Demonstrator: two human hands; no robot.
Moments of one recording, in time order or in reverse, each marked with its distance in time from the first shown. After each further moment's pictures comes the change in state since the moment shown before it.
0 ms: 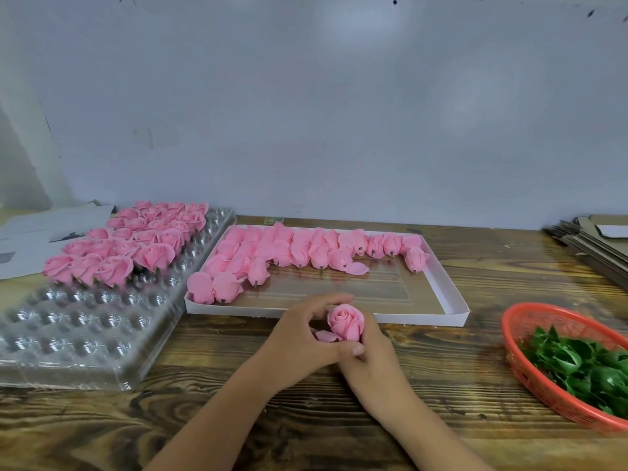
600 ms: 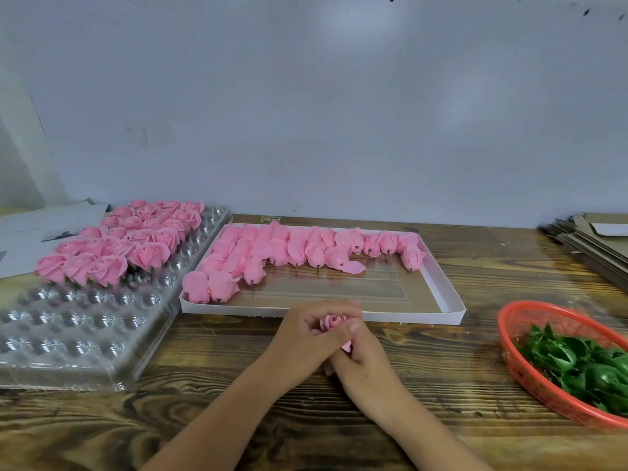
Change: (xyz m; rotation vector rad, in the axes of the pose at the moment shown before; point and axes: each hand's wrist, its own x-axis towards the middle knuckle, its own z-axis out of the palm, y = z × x) left_hand -0.001 0.008 0.014 -0.267 0.067 0.018; right_hand 0.000 -0.002 0.004 0.014 -0.083 -0.103
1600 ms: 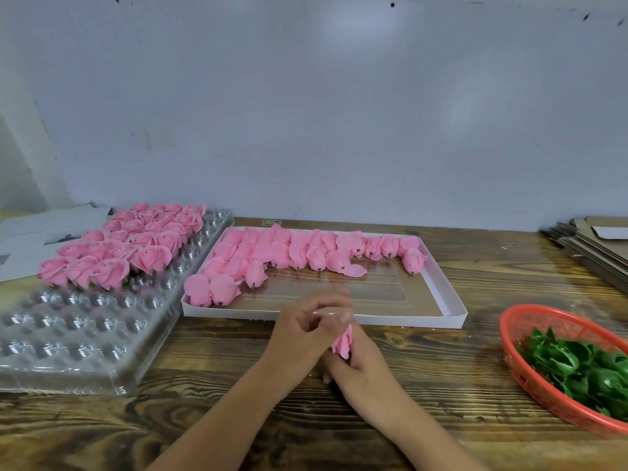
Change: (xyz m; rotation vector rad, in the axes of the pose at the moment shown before) left_hand -0.001 0.003 -0.003 -0.043 0.076 0.038; right_hand 0.000 -0.009 0.001 0.076 -0.072 -0.003
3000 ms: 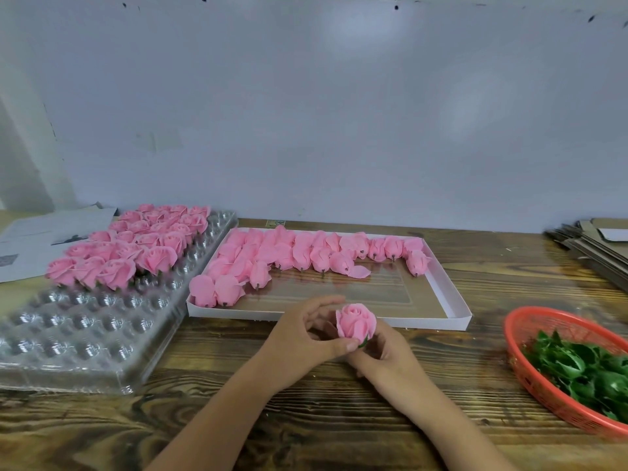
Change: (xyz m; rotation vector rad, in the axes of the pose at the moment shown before) left_hand 0.006 -0.013 -0.018 0.228 -0.136 -0.071; right_hand 0.000 0.003 -0.030 -0.006 0.018 0.153
